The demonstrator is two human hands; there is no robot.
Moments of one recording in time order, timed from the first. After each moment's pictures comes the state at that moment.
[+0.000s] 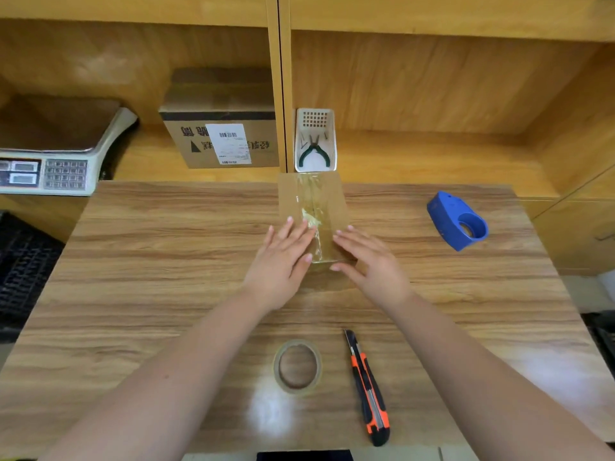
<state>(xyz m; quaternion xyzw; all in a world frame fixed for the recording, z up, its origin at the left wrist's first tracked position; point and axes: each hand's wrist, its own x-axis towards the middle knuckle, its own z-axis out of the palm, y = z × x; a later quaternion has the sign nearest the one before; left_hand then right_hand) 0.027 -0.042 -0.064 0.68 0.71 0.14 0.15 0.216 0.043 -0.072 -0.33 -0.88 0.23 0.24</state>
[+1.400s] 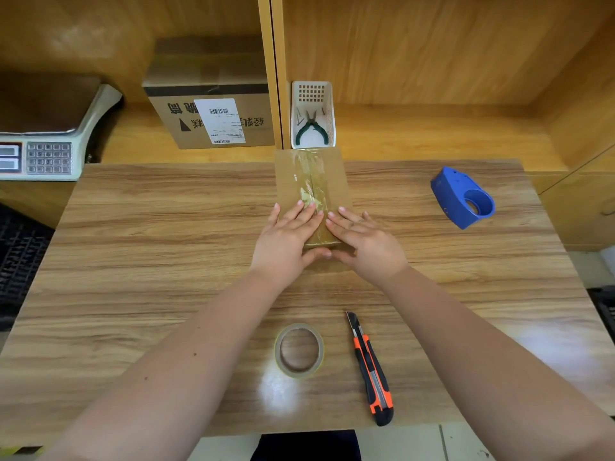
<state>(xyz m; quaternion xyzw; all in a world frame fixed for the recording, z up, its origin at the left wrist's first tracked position) 0.033 -0.022 -0.086 0.70 0.71 0.08 0.08 0.208 0.056 -0.103 -0.29 -0.93 0.11 0.18</state>
